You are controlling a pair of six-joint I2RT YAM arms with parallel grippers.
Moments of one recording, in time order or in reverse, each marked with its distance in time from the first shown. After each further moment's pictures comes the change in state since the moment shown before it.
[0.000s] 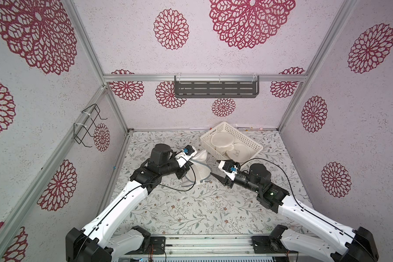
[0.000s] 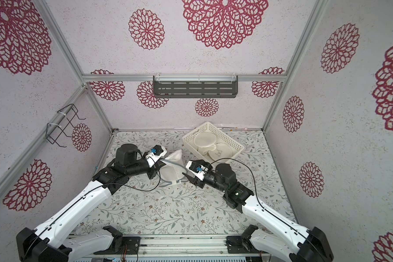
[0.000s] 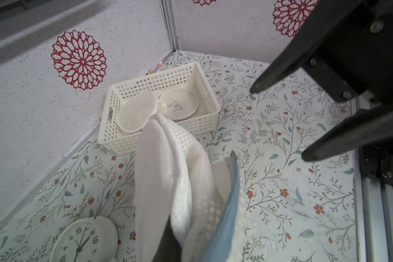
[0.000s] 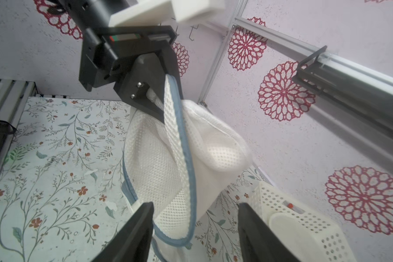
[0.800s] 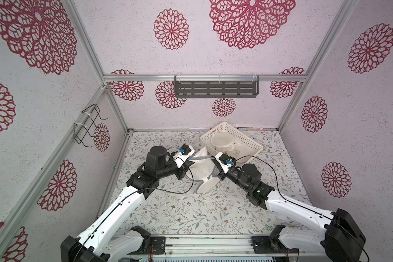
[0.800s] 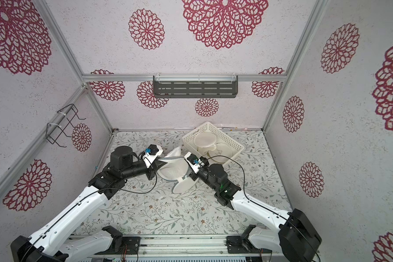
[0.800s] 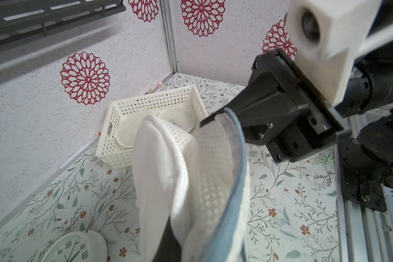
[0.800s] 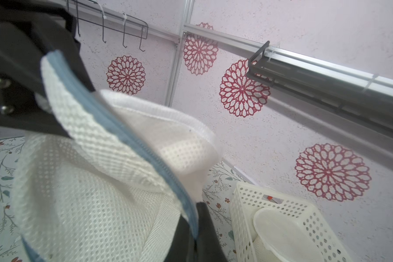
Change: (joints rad) left arm -0.012 -0.069 -0.048 0.079 0.030 -0.045; right arm 0.027 0.156 0.036 0.259 0.251 0.099
